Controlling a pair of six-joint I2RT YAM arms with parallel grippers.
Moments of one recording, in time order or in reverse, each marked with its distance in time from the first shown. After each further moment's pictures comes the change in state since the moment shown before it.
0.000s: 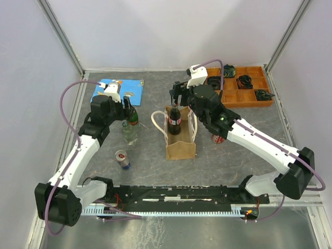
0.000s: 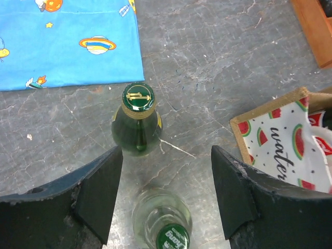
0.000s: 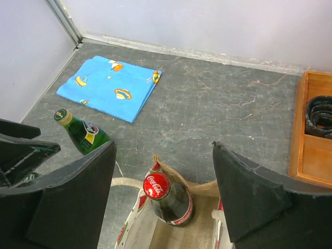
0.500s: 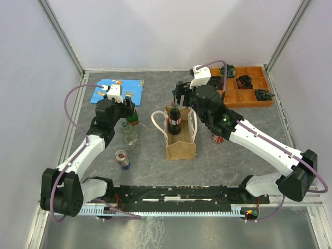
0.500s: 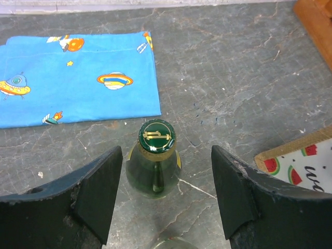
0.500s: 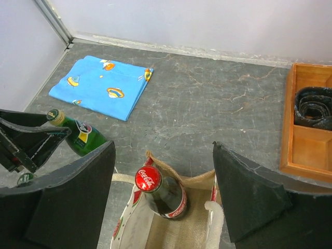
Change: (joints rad) left arm 0.000 0.074 -0.187 0.422 -0.062 0.053; right arm 0.000 -0.034 0.000 -0.048 0.040 0.023
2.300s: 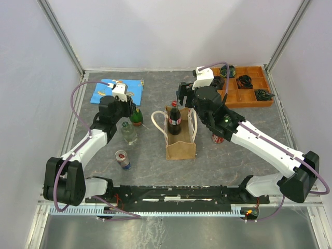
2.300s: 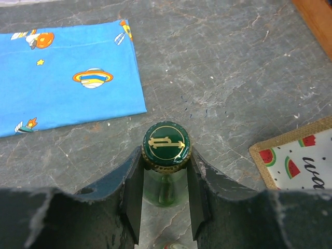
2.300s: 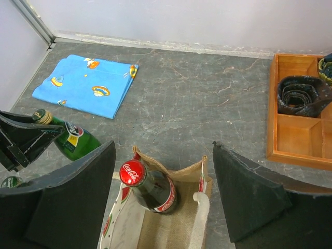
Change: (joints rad) left arm 0.002 0.127 0.037 0.025 0.095 0.023; right arm 0.000 -0.020 -0.016 -0.042 0.064 0.015
